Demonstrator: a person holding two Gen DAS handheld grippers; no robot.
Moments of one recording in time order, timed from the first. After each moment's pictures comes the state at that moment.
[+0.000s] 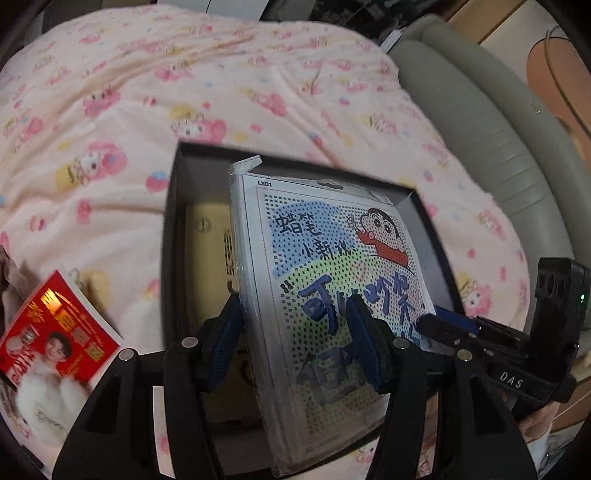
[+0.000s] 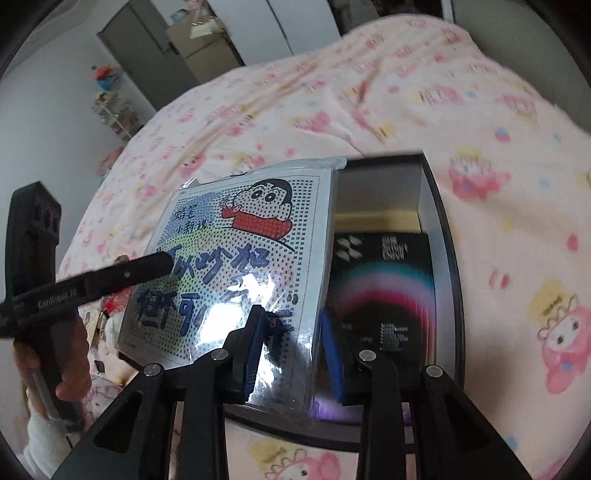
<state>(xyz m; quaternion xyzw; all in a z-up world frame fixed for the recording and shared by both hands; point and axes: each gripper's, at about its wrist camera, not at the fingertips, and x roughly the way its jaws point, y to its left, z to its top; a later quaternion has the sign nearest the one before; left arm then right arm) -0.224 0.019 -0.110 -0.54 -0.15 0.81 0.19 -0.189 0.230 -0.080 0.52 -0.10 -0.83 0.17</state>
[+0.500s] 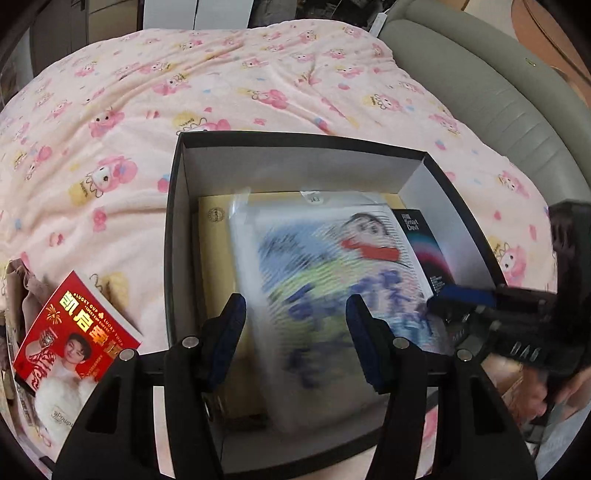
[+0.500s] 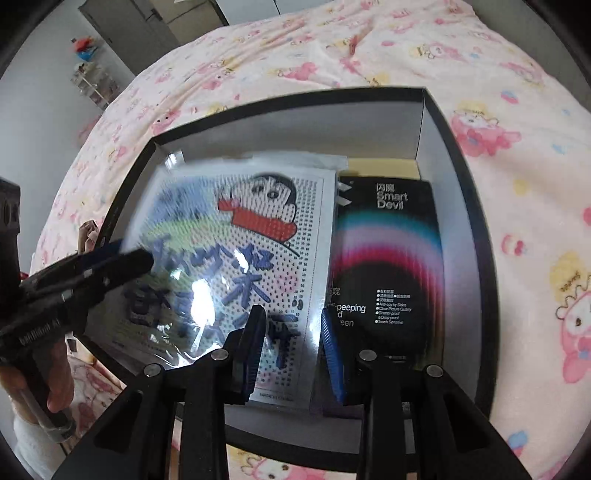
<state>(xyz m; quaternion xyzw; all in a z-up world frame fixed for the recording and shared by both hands) -0.194 0.030 -0.112 -0.52 -0.06 0.84 0.17 -0.186 0.218 -0.113 0.57 -0.06 -0.80 0.15</state>
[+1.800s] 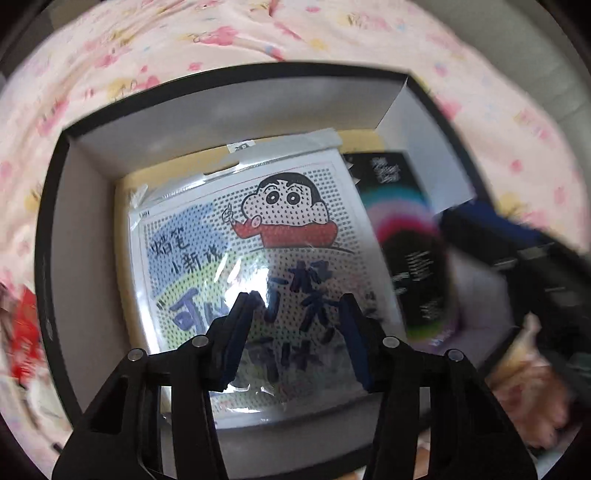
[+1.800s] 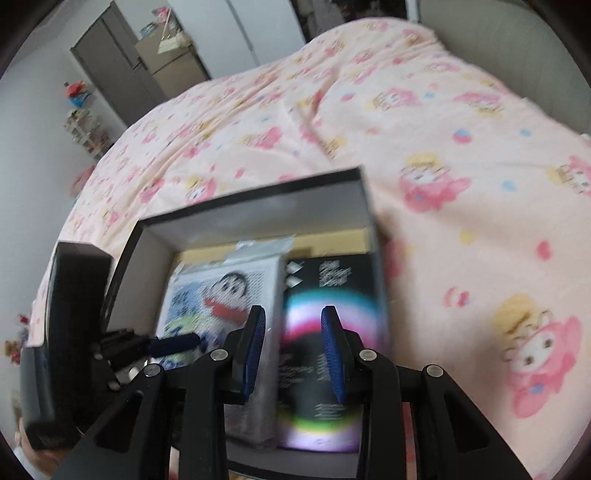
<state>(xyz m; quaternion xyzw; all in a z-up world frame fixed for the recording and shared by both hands) -0.230 0.118 -0.129 -0.63 -0.02 0.75 0.17 -0.214 0.254 -0.081 0.51 -0.09 -0.84 0.13</state>
